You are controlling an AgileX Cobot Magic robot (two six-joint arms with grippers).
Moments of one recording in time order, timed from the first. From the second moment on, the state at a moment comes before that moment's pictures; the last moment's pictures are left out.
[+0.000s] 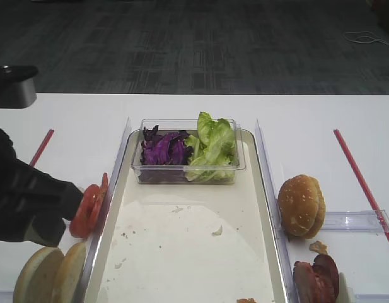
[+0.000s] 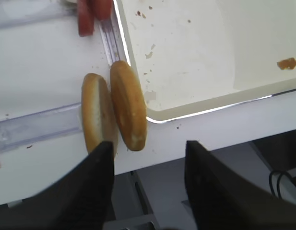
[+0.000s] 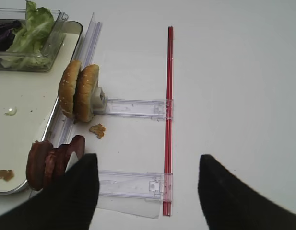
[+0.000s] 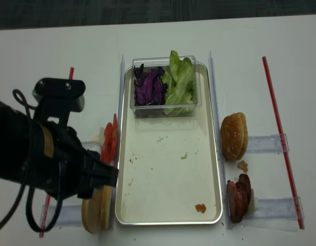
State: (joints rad) left arm -0.68 1.09 -0.90 0.01 1.14 -0.52; right arm -0.05 -0.02 -0.47 0.13 1.15 -0.11
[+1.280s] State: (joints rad) left arm -0.78 1.34 -0.89 0.12 1.07 -0.72; right arm -0.05 -0.02 -0.47 0.13 1.15 -0.11
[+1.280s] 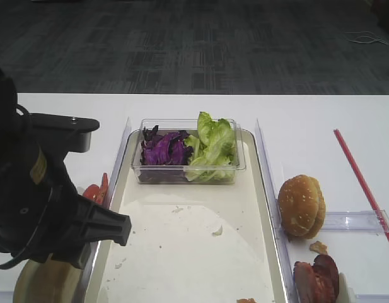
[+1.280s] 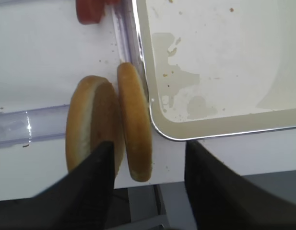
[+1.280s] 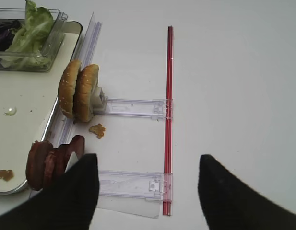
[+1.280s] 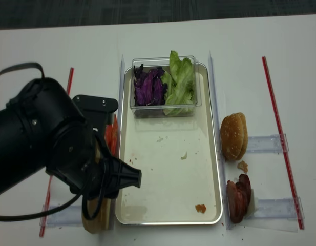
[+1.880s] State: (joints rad) left arm -0.78 1.40 -0.88 0.16 1.05 -0.72; right arm -0.05 -0.02 -0.47 0.13 1.15 -0.11
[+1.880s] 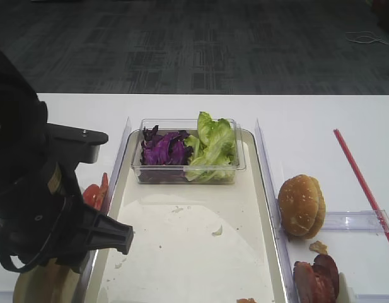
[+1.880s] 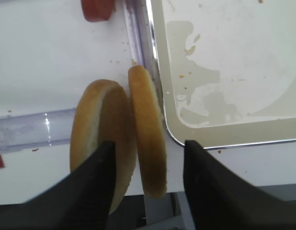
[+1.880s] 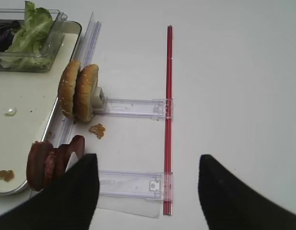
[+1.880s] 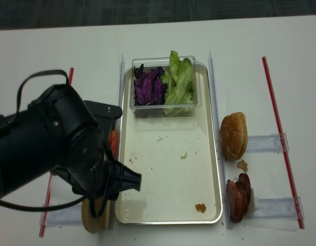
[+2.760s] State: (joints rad) left arm -0.78 1.46 -0.88 0.15 1.04 -0.68; right arm -0.05 -0.02 -0.47 0.13 1.15 -0.10
